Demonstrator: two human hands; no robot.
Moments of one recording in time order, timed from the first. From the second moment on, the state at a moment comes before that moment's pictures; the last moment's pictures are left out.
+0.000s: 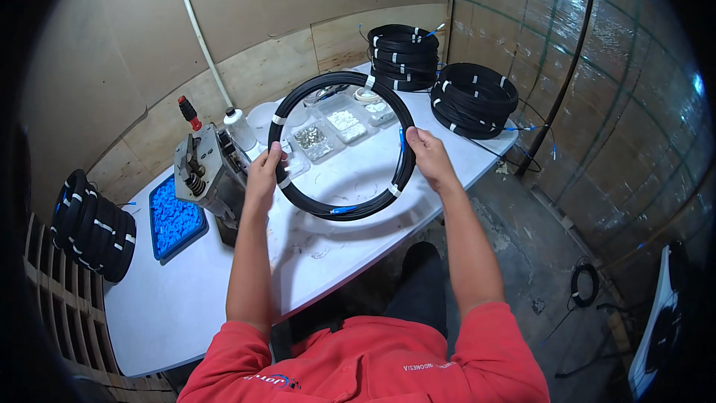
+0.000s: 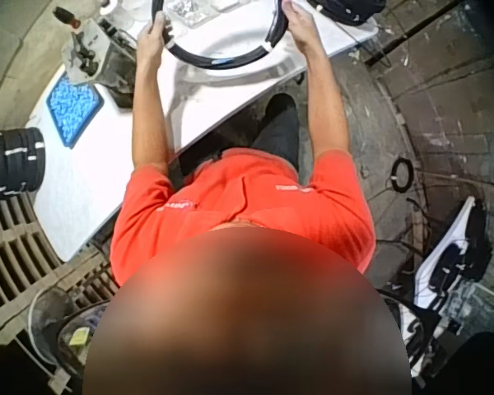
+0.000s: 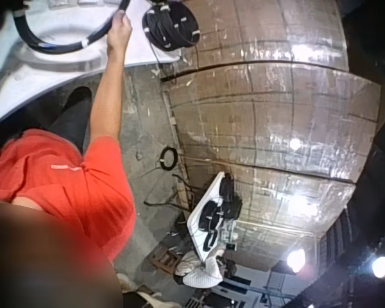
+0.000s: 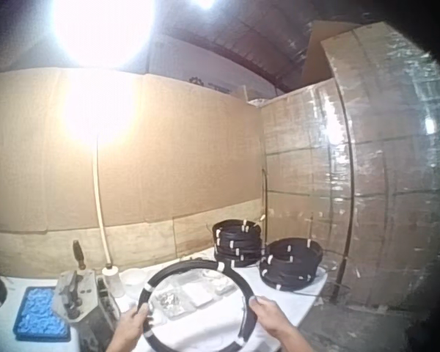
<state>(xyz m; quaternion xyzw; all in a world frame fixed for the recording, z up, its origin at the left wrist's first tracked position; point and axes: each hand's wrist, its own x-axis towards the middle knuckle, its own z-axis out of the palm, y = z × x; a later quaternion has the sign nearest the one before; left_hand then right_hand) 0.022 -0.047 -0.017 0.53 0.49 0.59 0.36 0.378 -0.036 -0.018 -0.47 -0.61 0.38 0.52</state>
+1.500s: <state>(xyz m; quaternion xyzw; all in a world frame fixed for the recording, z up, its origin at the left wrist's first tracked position) 0.062 -0.071 0.011 0.36 0.30 0.69 0.55 0.318 -0.071 -0.061 -0.36 -0.41 0.40 0.74</state>
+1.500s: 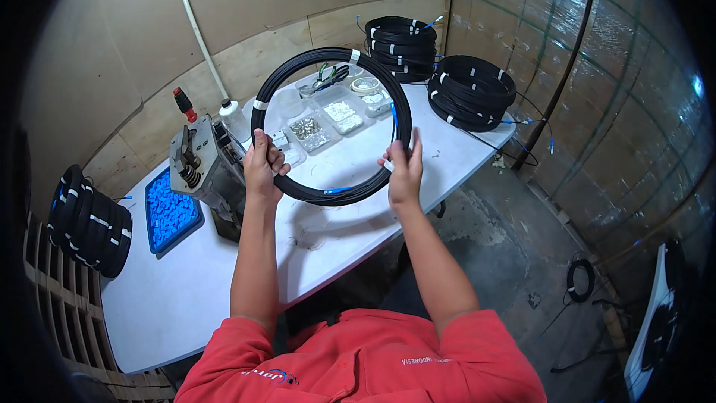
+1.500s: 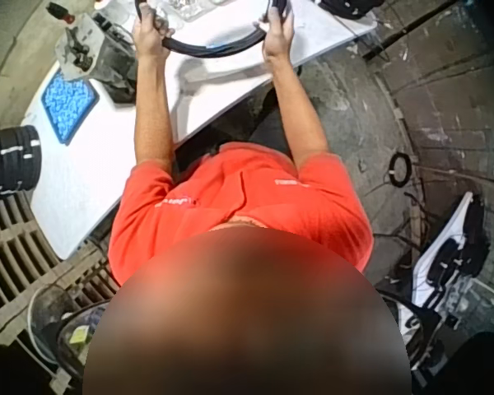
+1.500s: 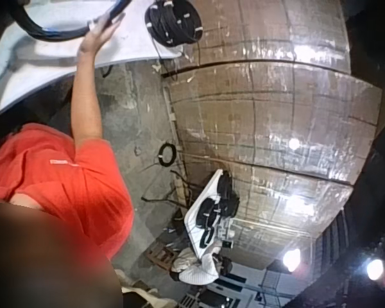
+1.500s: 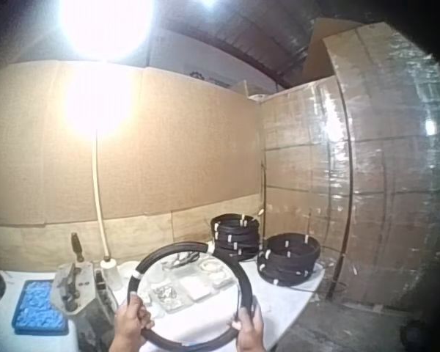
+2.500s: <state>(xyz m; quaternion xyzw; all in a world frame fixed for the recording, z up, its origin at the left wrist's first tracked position) 0.038 -0.067 -0.007 0.40 0.40 0.63 0.53 0.318 -0.085 -0.027 -0.30 -0.37 0.57 0.67</state>
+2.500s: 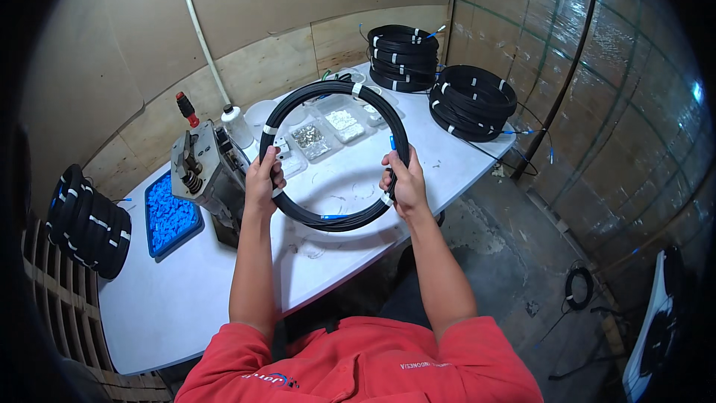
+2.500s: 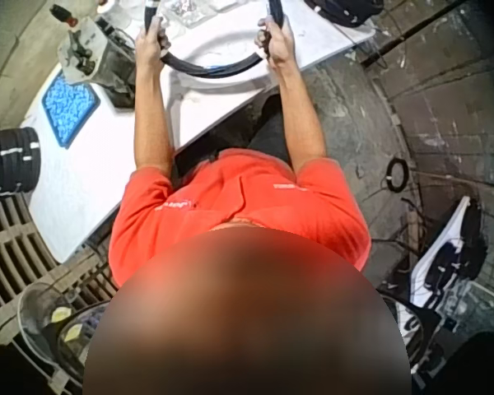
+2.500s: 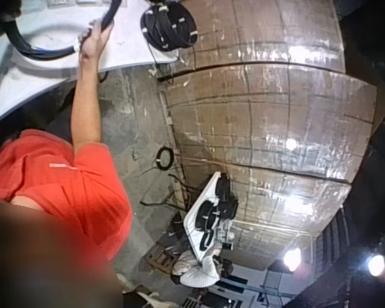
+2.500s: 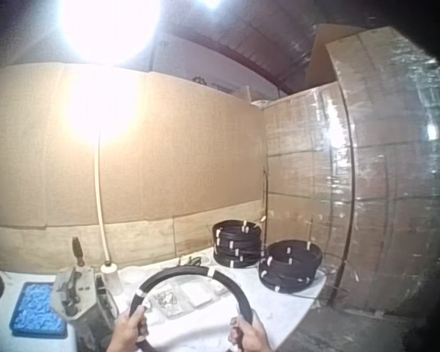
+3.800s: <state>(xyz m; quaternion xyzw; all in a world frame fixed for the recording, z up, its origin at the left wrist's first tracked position) 0.045 -0.084 0.021 0.52 0.44 0.60 0.42 0.360 -0.063 -0.007 -0.26 -0.48 0.63 0.56</state>
